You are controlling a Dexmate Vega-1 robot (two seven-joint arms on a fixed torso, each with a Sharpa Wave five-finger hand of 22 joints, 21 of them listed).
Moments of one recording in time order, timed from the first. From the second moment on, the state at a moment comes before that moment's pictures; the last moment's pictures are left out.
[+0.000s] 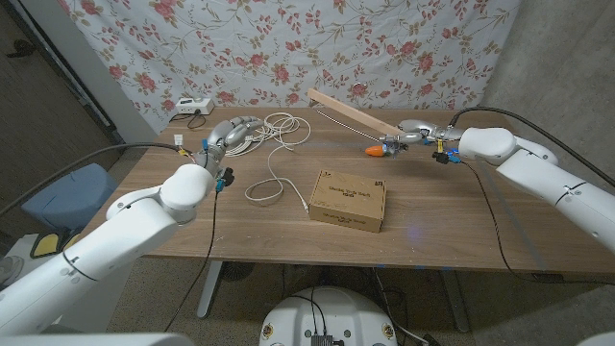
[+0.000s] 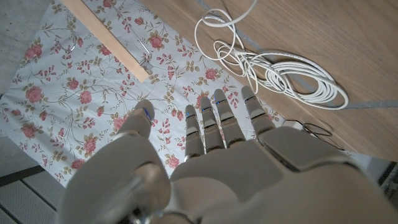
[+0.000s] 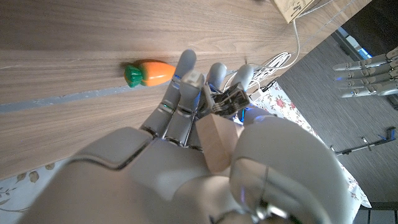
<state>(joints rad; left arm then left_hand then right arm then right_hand) 1.18 0.94 0.20 -2.30 -0.38 0.53 0.51 0.49 0.06 0.53 -0.18 0.18 0.37 0.02 0.25 0.18 0.36 0.00 0.30 0.22 0.38 0.02 0.30 0.22 0.13 0.16 0.51 0.23 -0.68 -0.94 -0.49 -1.59 0.20 0.10 0.41 0.67 0.15 0.46 0.15 0.31 0.90 0.00 0.74 0.73 0.92 0.03 0.87 1.23 0.92 -0.10 1.48 1.24 0.54 -0.03 1.14 0.44</state>
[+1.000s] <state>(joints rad) 0.67 1.10 0.64 -2.40 -0.31 1.31 0.32 0.67 0.02 0.47 -0.17 0.19 0.42 -0.07 0.22 0.18 0.36 -0.05 0.30 0.24 0.33 -0.01 0.35 0.30 0.09 0.15 0.52 0.24 -0.69 -0.95 -0.49 -1.55 0.24 0.14 0.39 0.65 0.15 0.50 0.14 0.29 0.91 0.01 0.76 0.70 0.94 0.02 0.87 1.21 0.90 -0.09 1.55 1.24 0.53 -0.03 1.21 0.42</state>
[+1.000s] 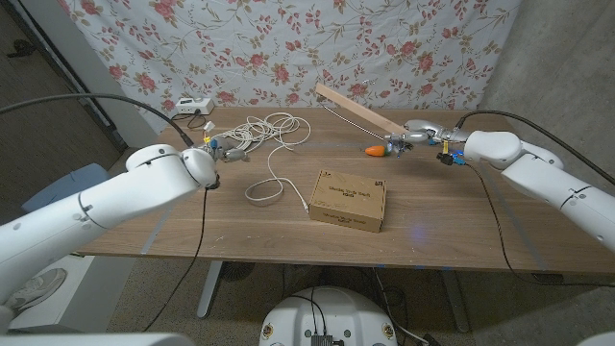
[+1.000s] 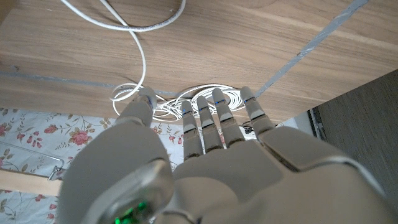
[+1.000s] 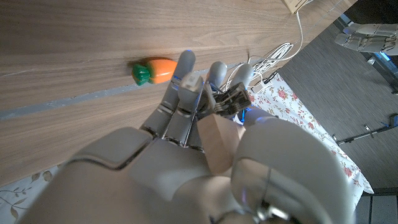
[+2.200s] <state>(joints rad) 0.18 1.05 1.11 -2.20 0.69 0.82 -0.80 0.87 -0.04 0.37 -0.16 0.26 0.55 -0.21 0.23 0.19 0.15 -0.05 0.23 0.25 -0.06 0.03 0.18 0.20 -0.10 0.19 0.45 0.21 -0.74 -0.96 -0.47 -1.55 0.26 0.18 0.35 0.63 0.14 0.53 0.13 0.26 0.90 0.01 0.79 0.67 0.94 0.02 0.87 1.20 0.90 -0.09 1.56 1.24 0.51 -0.04 1.27 0.39</state>
